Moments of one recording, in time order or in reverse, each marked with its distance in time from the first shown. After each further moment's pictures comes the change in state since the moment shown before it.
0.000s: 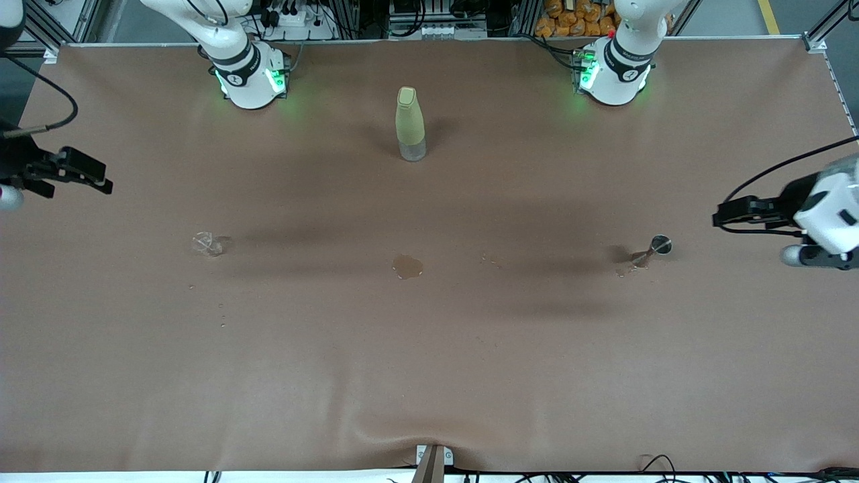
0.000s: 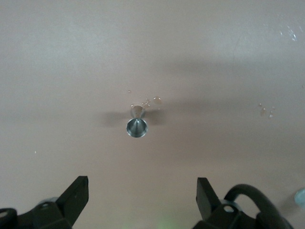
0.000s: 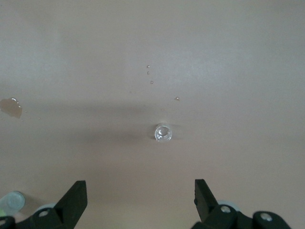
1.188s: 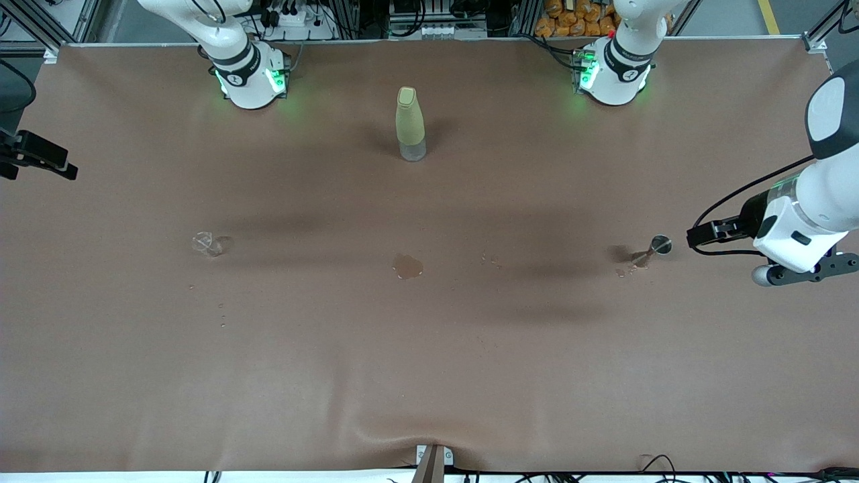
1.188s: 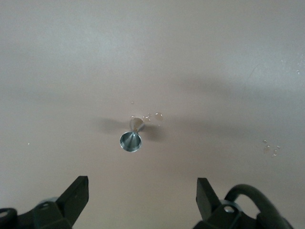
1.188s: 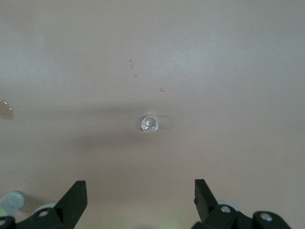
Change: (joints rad) left arm -0.038 0.034 -0.020 -0.026 0.076 0.091 -0.221; right arm 0.074 -0.001 -0.153 0.044 -0.001 -0.066 0.000
